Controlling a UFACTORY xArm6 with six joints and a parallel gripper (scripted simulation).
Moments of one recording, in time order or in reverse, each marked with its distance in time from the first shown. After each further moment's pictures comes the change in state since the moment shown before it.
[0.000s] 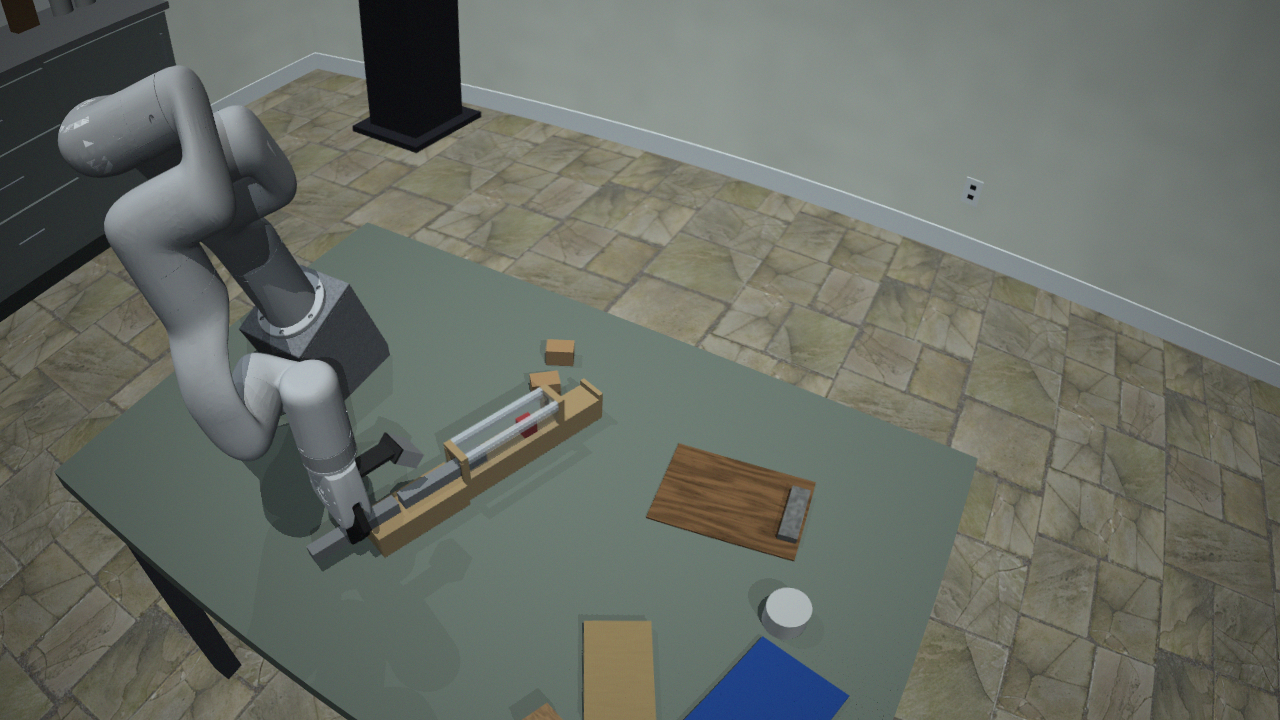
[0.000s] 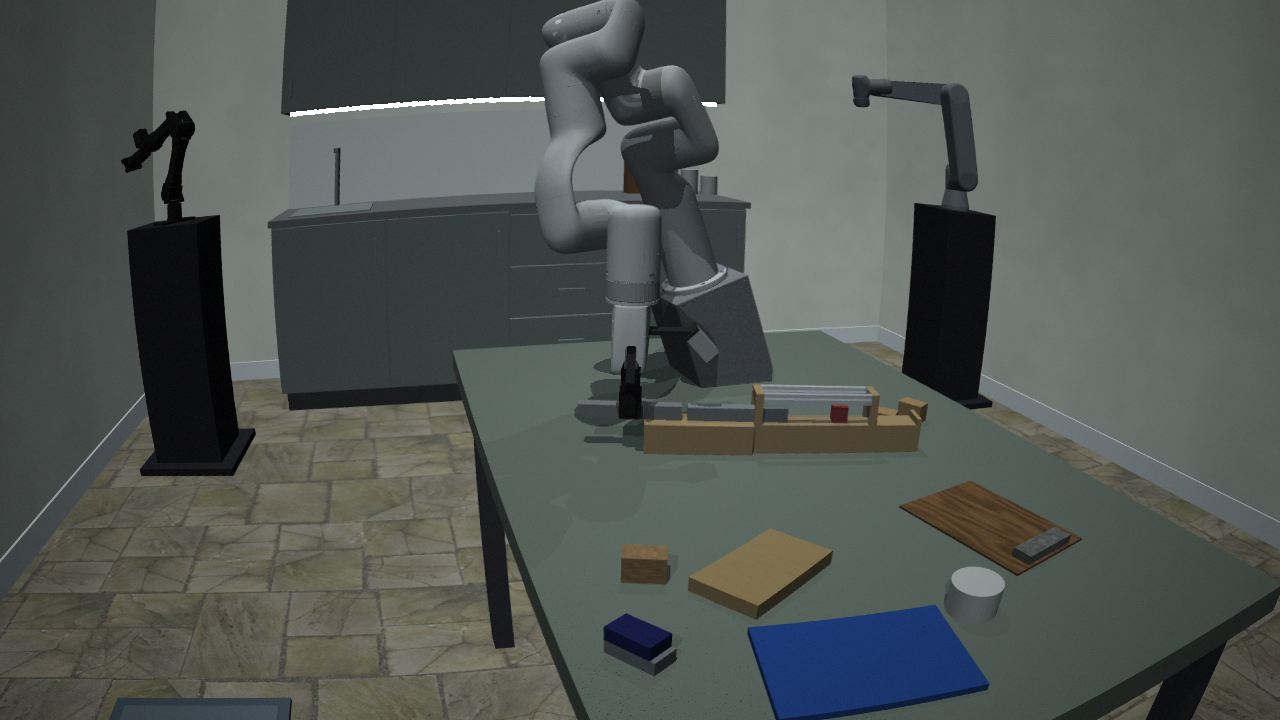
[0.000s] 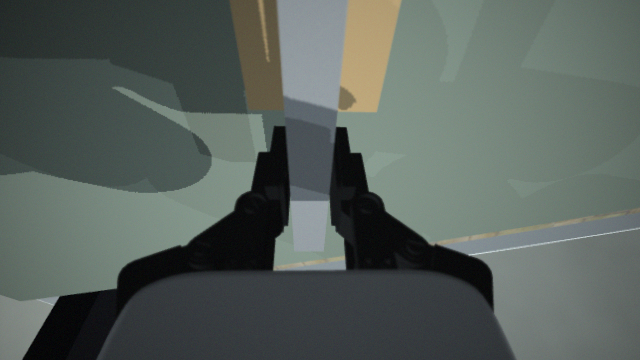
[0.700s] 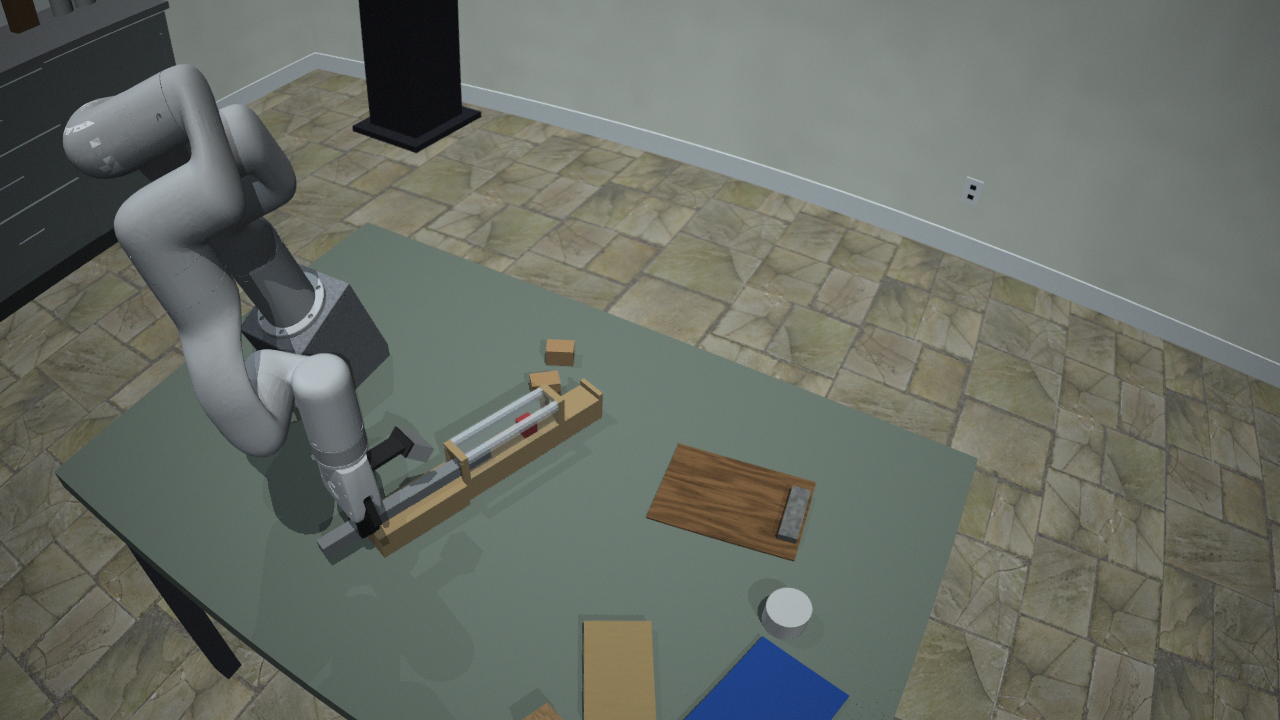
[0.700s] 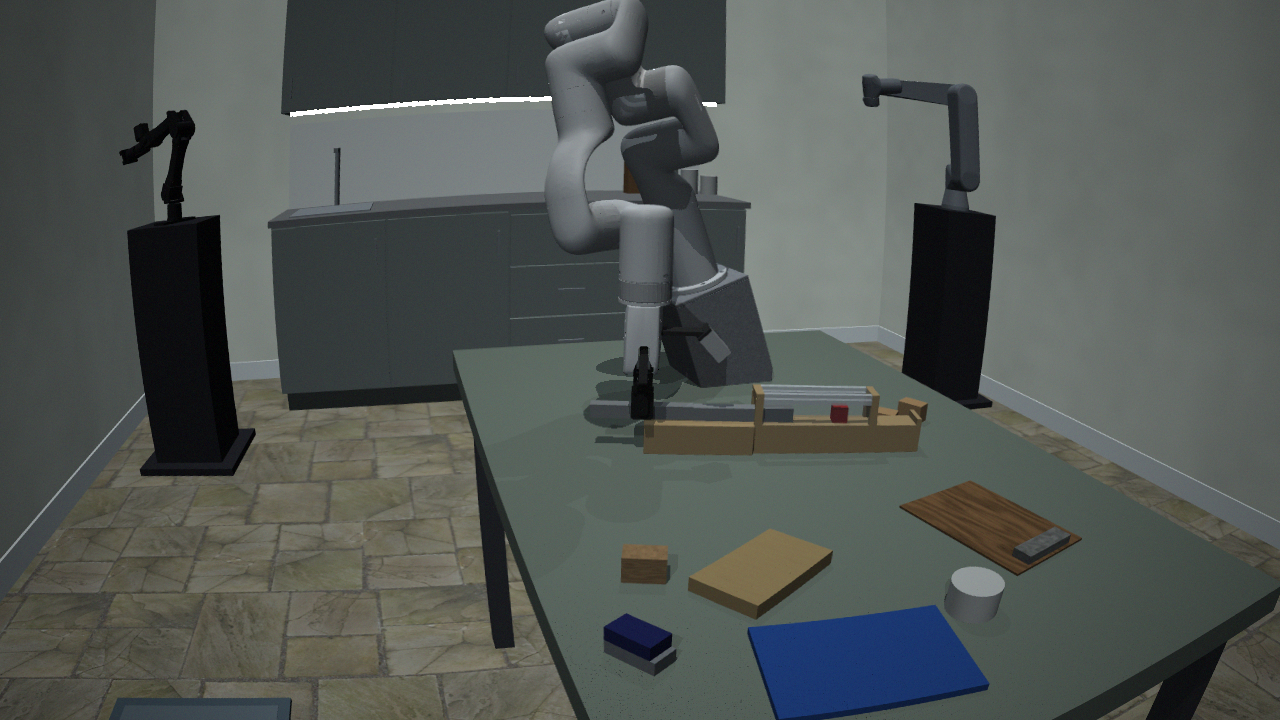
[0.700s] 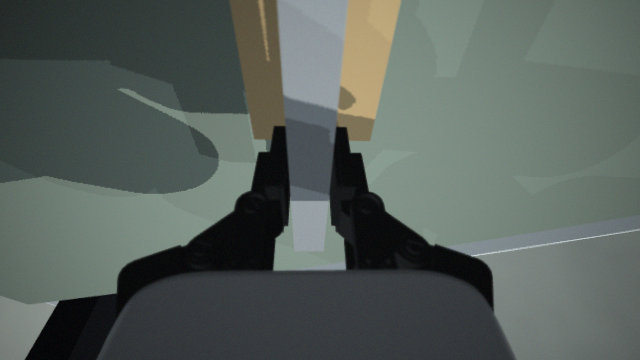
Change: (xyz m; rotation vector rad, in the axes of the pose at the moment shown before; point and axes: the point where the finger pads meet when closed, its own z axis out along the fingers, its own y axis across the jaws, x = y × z) arm 0.017 0.000 0.000 0.001 0.000 0.000
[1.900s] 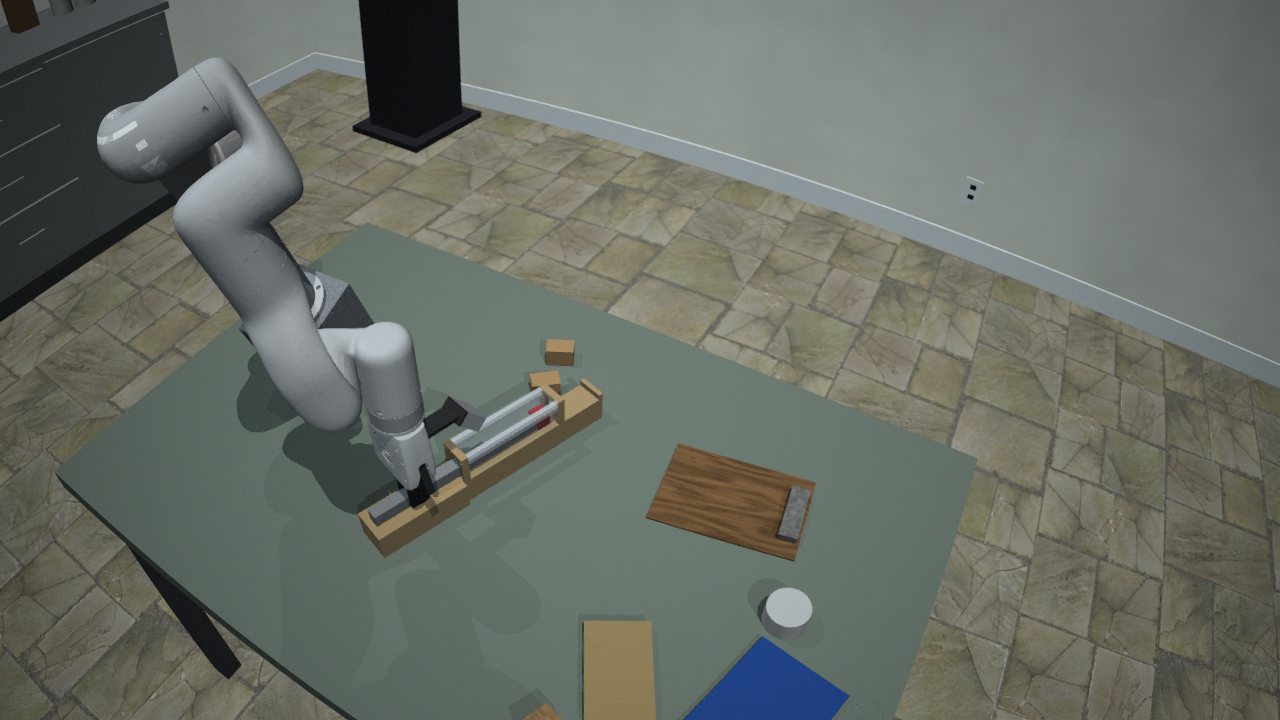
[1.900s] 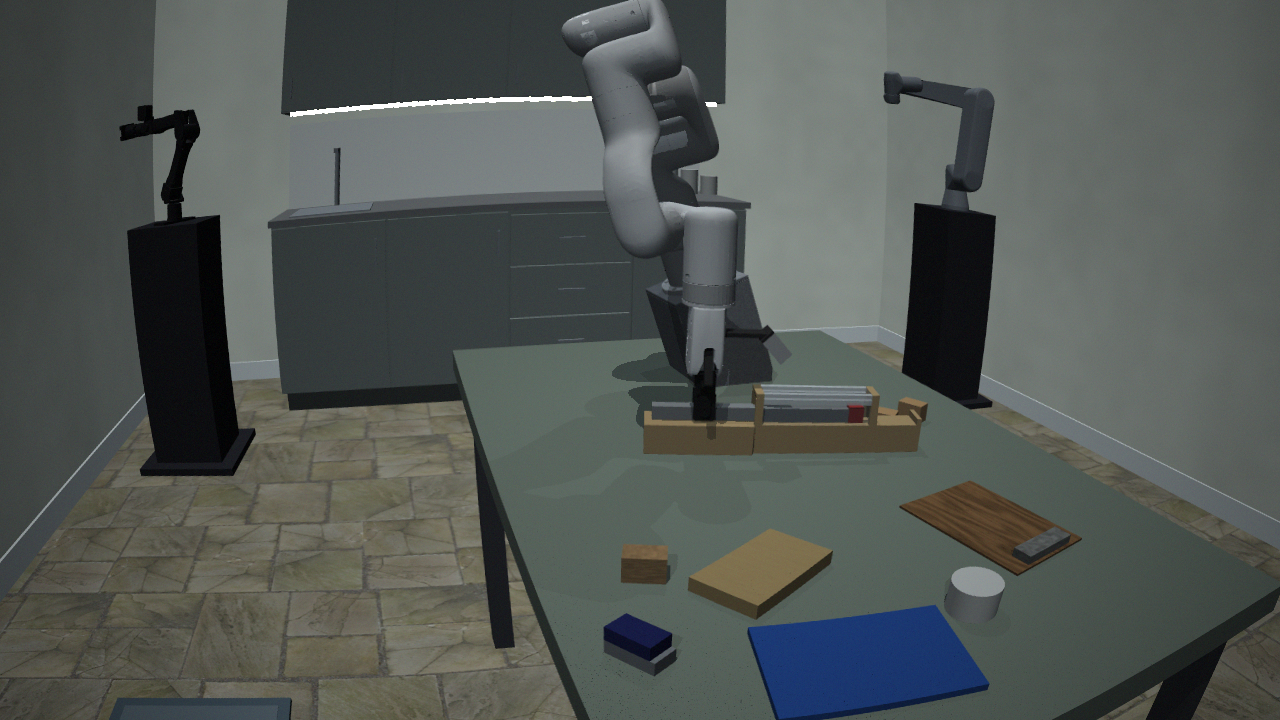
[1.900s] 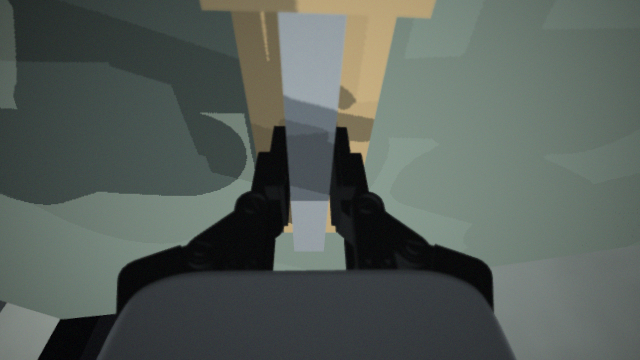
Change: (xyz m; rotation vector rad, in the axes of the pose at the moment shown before) arm 0.089 0.000 0.000 0.000 0.000 -0.001
